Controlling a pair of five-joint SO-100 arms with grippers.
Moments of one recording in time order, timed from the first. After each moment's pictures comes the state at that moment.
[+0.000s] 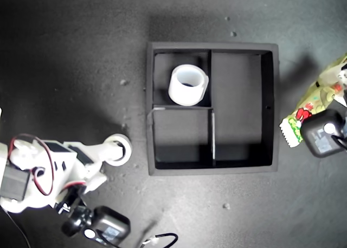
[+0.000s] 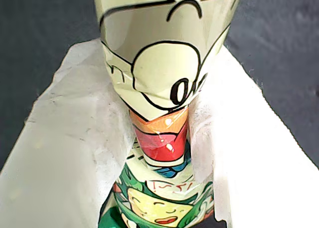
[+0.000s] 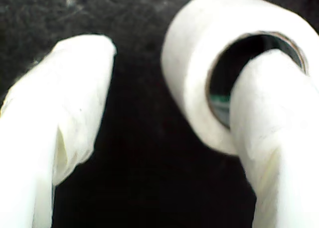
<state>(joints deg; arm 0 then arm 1) 22.3 103.0 120.8 41.5 -82.8 9.4 100.1 88.3 86.7 51.2</state>
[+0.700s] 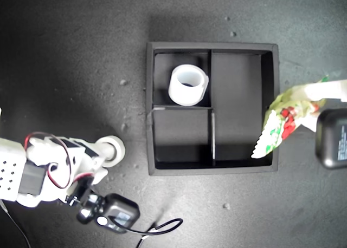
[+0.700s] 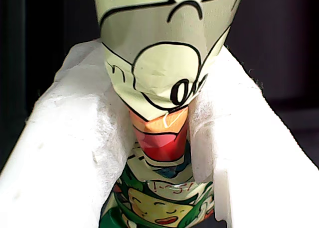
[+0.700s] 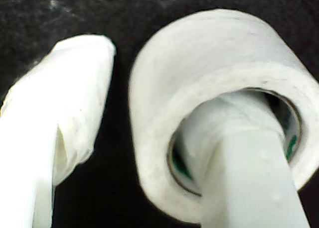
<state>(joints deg) 18.5 93.0 120.9 39.3 -85.4 0.9 109.2 97.3 50.0 90.0</state>
